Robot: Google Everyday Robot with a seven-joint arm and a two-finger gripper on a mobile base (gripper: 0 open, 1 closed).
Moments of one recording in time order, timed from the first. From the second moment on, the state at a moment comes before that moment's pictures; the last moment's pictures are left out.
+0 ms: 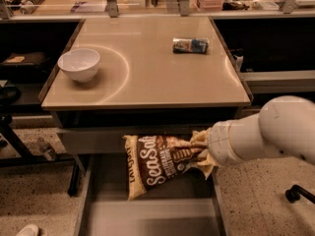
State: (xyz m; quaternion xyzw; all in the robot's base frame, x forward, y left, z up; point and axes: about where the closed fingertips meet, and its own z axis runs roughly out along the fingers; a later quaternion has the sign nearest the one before) arm 0.445 -0.101 0.757 -0.72 0.62 0.03 0.32
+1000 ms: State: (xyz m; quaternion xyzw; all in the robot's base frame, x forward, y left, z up) arm 0.530 -0.125 0.937 -0.71 0.59 0.00 0.38
